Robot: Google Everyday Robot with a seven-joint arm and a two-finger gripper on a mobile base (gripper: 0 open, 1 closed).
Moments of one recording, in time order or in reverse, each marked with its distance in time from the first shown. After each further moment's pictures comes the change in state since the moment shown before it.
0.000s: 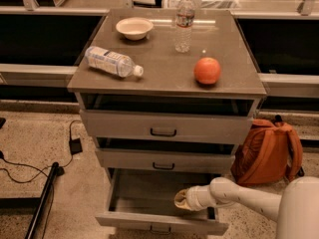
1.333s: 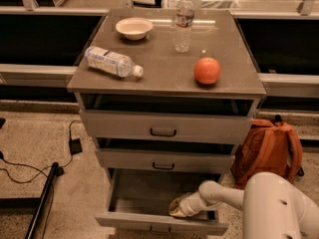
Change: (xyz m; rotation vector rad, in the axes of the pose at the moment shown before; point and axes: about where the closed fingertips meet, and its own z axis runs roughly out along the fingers) arm 0.042 0.028 0.083 -0.154 0.011 0.084
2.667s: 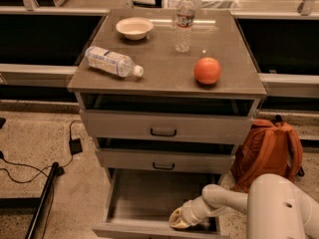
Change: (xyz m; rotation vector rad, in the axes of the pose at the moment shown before) arm -0.005 0.053 -0.010 -0.155 -0.052 0.024
